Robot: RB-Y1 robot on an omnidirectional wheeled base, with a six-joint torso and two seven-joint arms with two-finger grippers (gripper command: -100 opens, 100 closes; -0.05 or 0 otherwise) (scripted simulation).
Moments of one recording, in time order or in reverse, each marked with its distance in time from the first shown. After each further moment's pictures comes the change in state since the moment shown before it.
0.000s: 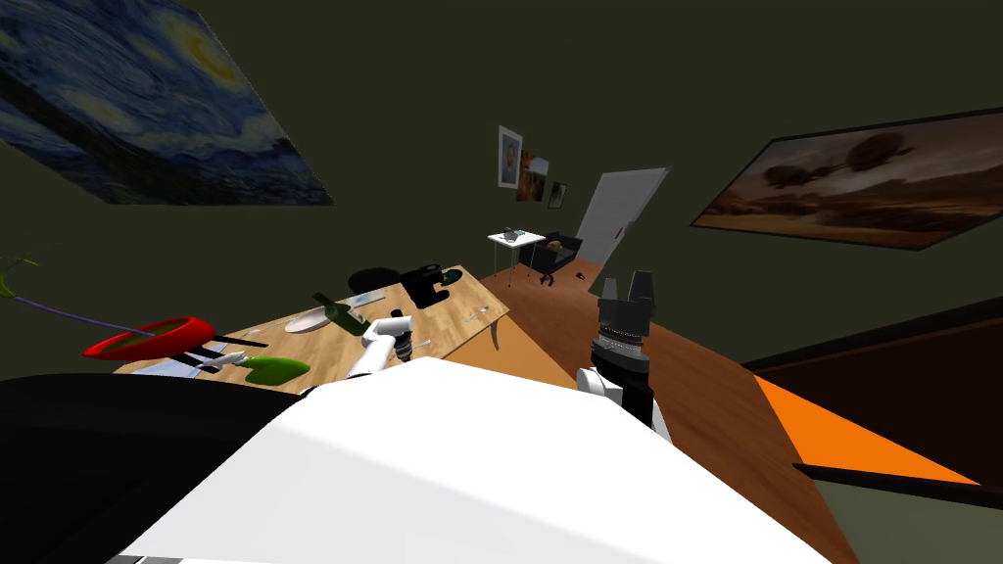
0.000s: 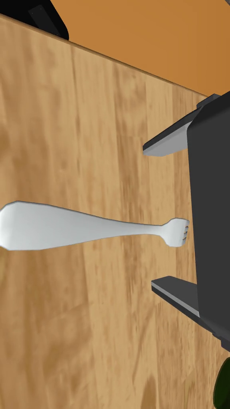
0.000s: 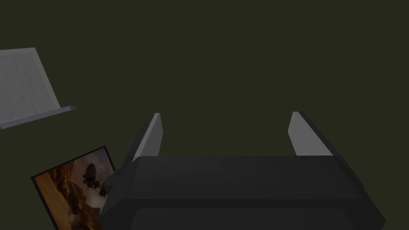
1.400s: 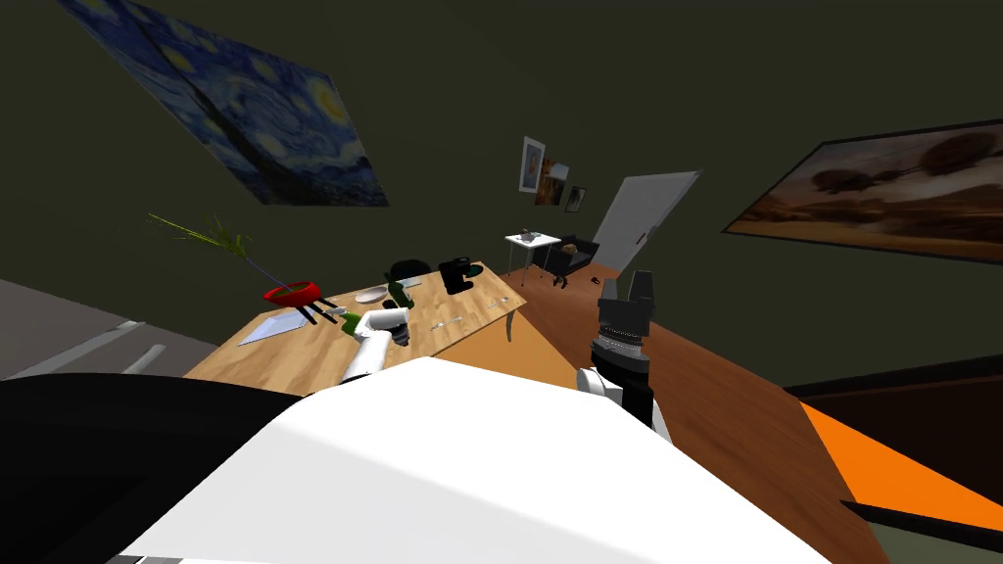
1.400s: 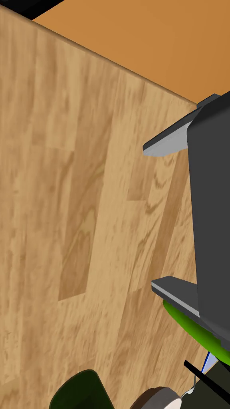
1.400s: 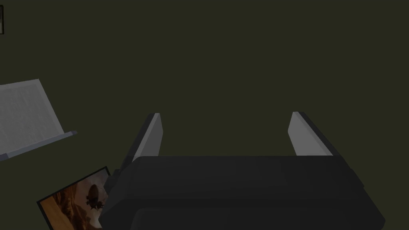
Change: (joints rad) left arm 0.014 -0.026 0.076 -0.229 -0.055 -0.019 0.016; right arm 0.000 0.000 0.000 0.000 0.000 0.000 0.000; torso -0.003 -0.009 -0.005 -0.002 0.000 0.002
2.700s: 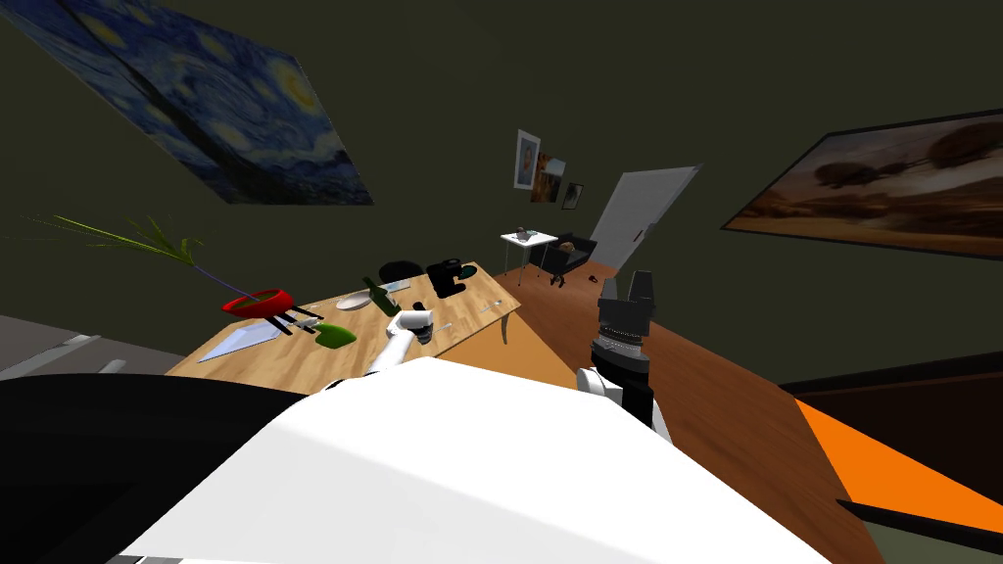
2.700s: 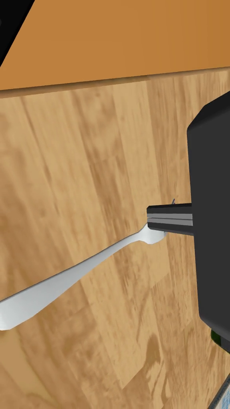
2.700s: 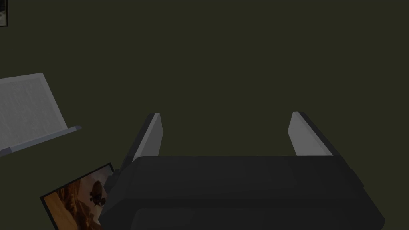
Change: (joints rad) left arm -0.036 -0.056 -0.233 0.063 0.058 -0.049 -0.154; right arm 0.000 0.000 0.000 0.000 0.000 0.000 0.000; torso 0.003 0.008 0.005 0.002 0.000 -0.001
